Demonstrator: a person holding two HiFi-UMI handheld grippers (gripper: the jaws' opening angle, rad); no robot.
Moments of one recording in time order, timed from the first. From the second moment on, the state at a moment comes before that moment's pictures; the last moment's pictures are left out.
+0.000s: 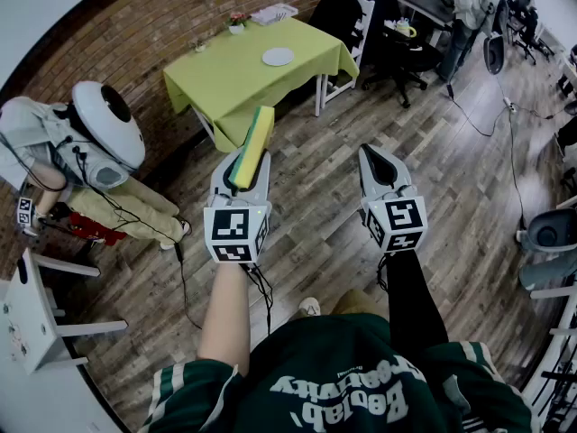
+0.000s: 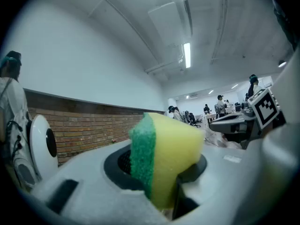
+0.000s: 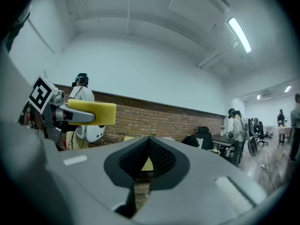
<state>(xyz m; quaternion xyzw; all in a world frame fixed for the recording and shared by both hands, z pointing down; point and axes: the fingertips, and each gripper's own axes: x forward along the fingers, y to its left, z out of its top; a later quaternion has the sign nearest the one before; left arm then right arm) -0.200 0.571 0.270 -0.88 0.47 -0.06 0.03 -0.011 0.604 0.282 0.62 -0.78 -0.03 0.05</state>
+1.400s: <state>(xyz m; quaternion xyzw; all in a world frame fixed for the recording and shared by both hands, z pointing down) -0.097 0.381 0.275 -0.87 0.50 -0.06 0.02 0.103 0.393 0.289 0.58 -0.81 -0.01 -0.03</state>
